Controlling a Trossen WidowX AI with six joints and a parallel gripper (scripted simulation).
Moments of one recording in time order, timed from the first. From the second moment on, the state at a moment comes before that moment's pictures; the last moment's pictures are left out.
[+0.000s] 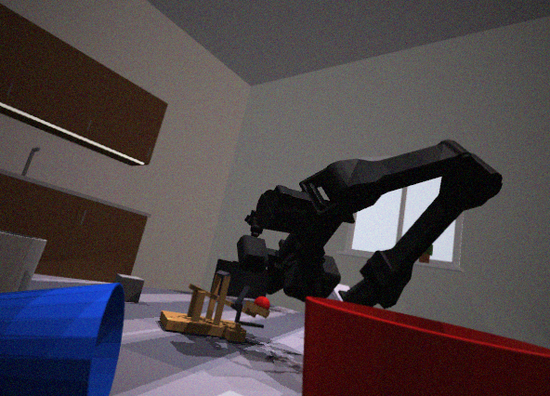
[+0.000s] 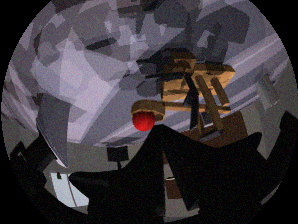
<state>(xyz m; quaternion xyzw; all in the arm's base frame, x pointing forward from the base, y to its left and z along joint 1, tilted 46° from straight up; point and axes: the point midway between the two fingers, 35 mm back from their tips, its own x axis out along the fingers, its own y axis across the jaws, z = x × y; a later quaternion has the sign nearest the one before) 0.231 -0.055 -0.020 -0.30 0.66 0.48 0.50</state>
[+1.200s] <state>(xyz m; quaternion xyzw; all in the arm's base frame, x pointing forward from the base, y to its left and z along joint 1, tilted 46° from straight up) 0.230 -0.013 -0.062 -0.30 0.66 0.48 0.50</state>
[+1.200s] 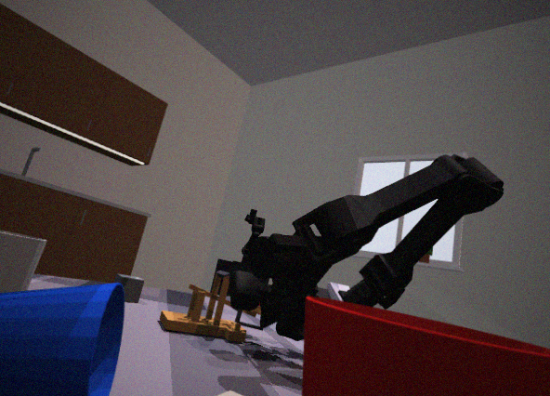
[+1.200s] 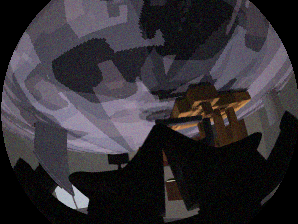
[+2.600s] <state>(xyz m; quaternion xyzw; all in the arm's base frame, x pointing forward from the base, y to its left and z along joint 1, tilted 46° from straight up) 0.332 -0.091 0.014 -0.14 0.67 0.33 0.65</state>
